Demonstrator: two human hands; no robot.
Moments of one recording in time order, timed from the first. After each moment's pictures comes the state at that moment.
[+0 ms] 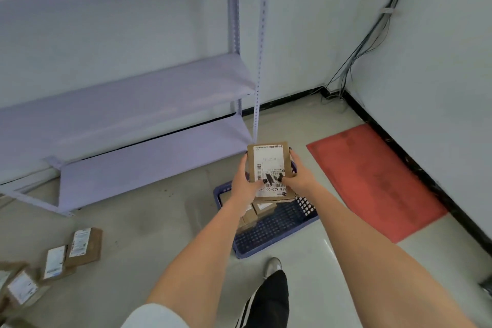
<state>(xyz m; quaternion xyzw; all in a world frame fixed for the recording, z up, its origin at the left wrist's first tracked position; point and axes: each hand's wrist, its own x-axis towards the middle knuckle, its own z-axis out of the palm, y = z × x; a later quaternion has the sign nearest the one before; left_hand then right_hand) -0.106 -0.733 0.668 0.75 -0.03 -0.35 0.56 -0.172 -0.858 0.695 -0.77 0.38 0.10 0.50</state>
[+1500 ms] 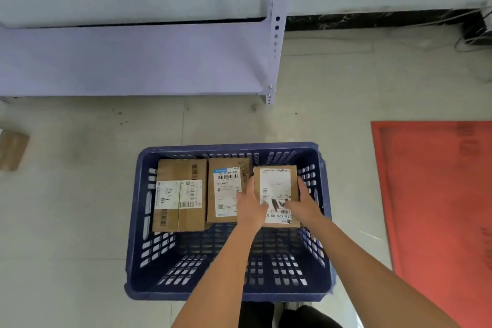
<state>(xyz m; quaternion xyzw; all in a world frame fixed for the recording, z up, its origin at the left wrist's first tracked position) -0.056 -0.991 0.179 0.84 0.17 -0.38 0.33 -0.076 -1.118 0.167 -0.71 0.34 0.35 0.50</state>
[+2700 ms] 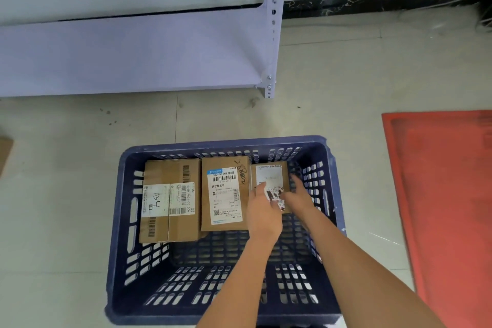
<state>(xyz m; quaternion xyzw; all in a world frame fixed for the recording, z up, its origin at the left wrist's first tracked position) -0.070 -1.016 0.141 0.88 0.15 -0.30 0.33 -0.056 -1.106 0.113 -0.65 0.41 0.33 0.55</state>
